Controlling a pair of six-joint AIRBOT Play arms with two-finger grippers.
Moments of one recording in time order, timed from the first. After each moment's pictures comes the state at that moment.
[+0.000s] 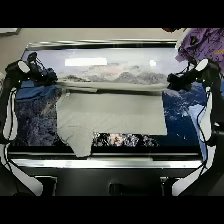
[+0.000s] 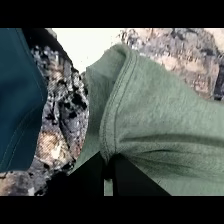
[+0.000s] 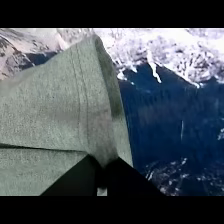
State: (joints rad) left arm 0.12 -1.96 1.97 1.37 -1.17 -1.62; right arm -0.20 -1.93 1.95 -1.29 1.32 1.64
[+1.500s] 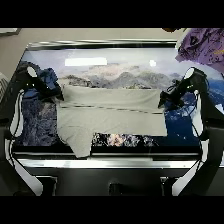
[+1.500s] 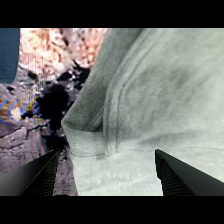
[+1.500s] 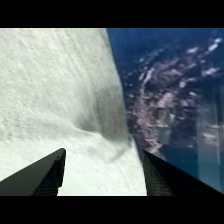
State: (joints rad) left arm 0.11 -2.05 2.00 1.38 -1.52 -1.60; right arm -0.17 -2.04 1.93 -1.32 1.70 1.71
